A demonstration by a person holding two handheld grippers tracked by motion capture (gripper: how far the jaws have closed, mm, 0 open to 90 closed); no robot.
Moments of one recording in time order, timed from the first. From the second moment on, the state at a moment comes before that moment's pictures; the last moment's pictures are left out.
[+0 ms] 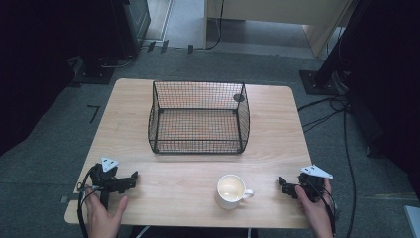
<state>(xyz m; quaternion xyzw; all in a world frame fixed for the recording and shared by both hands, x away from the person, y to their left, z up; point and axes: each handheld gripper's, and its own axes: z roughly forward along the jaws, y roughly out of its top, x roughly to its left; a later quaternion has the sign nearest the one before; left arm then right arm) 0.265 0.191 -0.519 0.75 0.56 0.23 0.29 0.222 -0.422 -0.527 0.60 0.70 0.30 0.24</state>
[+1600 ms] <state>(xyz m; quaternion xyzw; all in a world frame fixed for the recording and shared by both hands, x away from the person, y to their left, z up) 0.265 0.191 -0.519 0.75 0.56 0.23 0.29 0.192 -0.323 -0.451 0.50 0.71 0.46 0.20</state>
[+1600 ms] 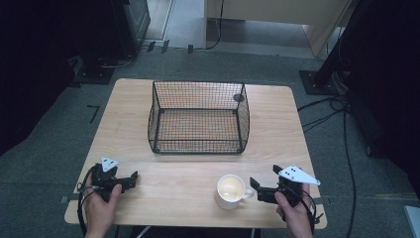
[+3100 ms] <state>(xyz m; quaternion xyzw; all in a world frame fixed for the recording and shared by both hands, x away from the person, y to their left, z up) 0.265 0.191 -0.519 0.75 0.56 0.23 0.29 0.180 -0.259 -0.475 0.38 0.77 0.49 0.13</state>
